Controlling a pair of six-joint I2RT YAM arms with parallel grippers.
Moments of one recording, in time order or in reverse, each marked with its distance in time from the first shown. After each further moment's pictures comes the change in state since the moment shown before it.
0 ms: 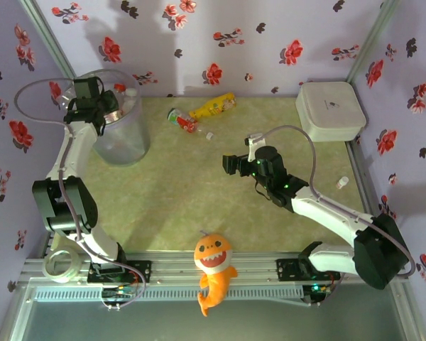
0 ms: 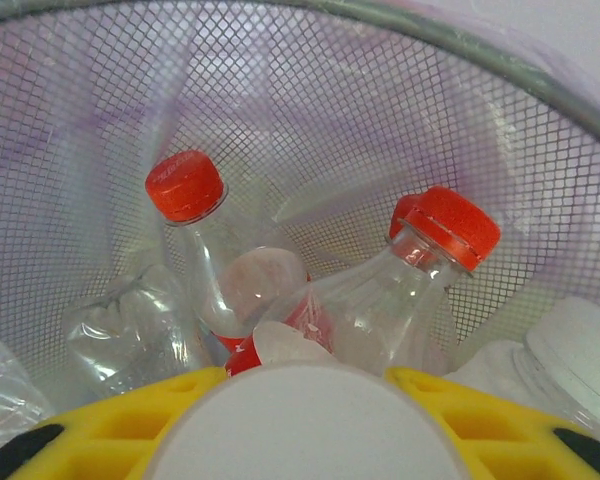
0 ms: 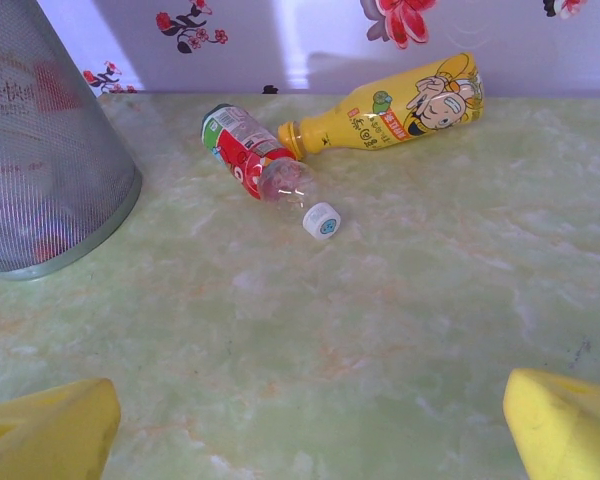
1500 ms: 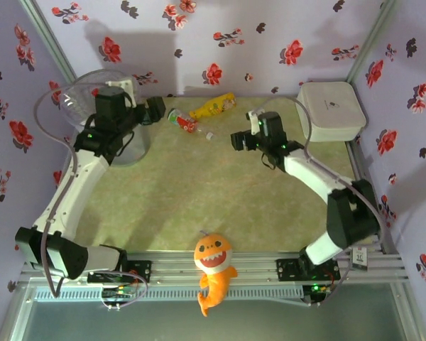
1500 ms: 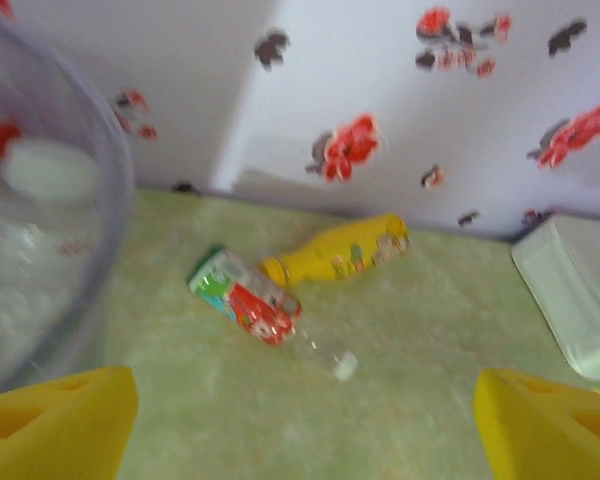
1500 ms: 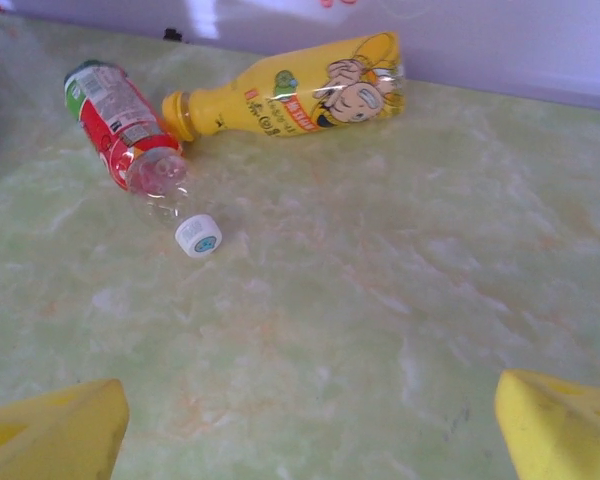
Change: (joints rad) left arm -0.352 -0.351 -0.170 -0.041 0.144 -0.085; right arm -0.239 0.377 0.420 -0.252 -0.174 -0.229
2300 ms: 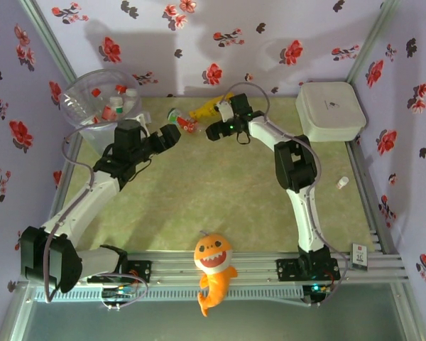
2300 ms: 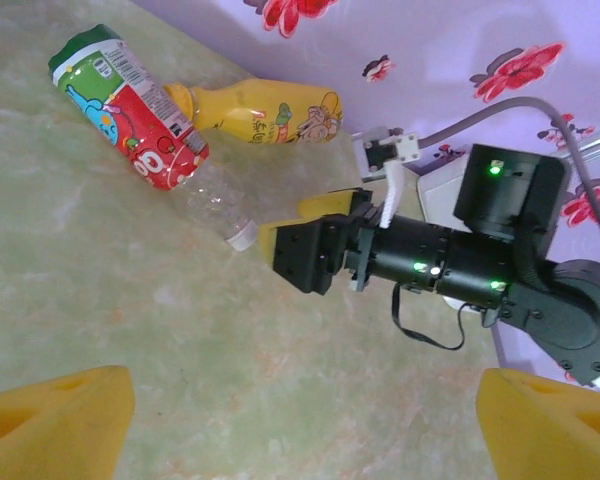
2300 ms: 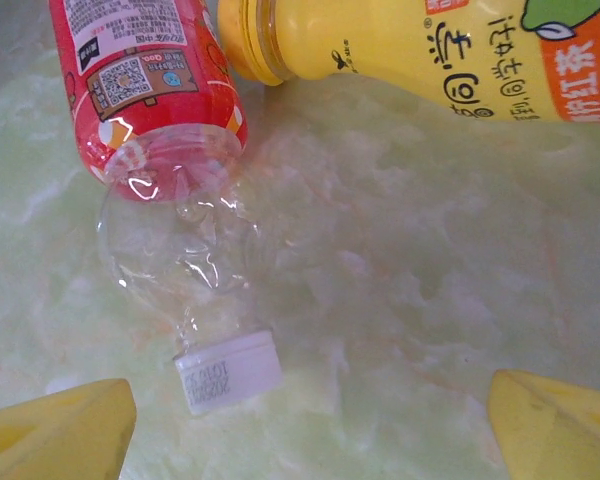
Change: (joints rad) left arm -0.057 -0.089 -0.406 0.293 0.169 -0.360; right arm -0.004 0.785 0.801 -0.270 -0.344 -0.121
